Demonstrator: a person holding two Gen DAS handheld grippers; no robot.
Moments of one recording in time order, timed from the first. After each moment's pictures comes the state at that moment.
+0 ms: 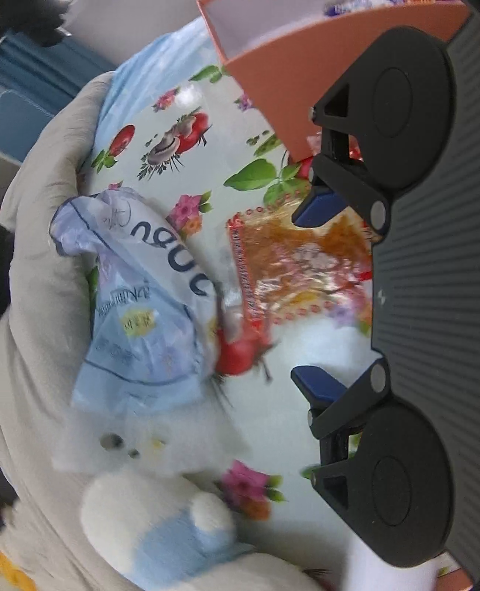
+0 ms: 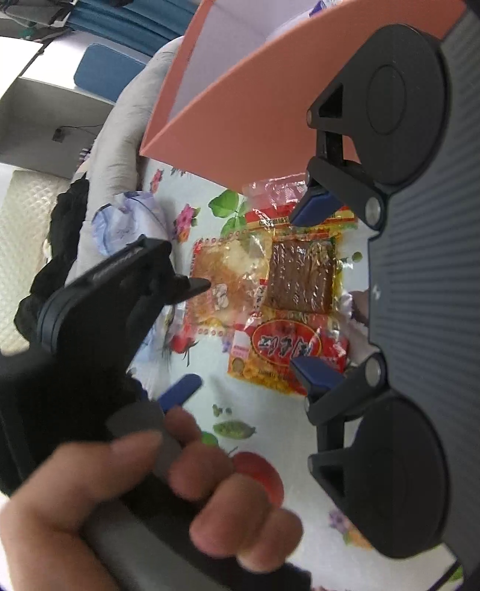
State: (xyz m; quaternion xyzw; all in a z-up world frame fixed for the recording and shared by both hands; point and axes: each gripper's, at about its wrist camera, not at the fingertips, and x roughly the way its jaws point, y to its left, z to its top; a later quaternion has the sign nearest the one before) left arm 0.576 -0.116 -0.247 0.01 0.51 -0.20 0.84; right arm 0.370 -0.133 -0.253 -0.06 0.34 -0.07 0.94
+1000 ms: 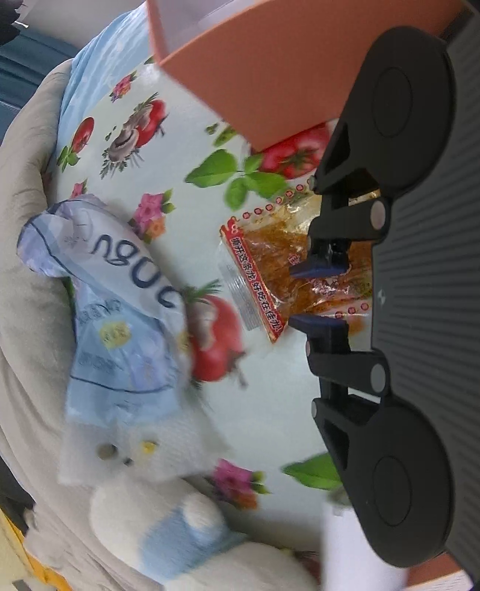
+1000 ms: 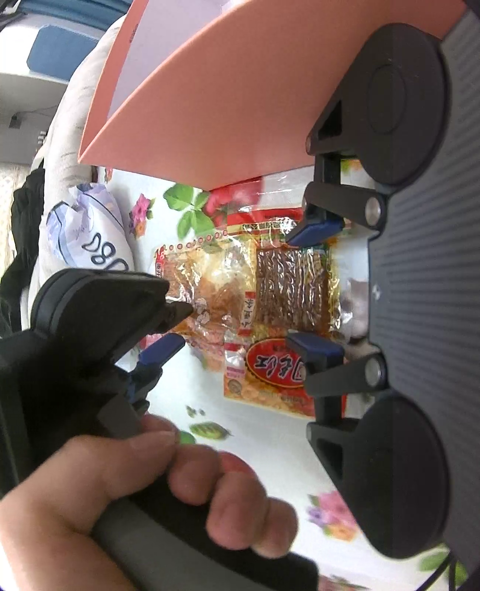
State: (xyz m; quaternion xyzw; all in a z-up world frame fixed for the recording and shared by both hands) left arm 0.542 -0.135 -0.255 0.08 0.51 -0.16 0.84; right arm 0.362 -0.166 -0.261 0.00 0.39 0.00 0.92
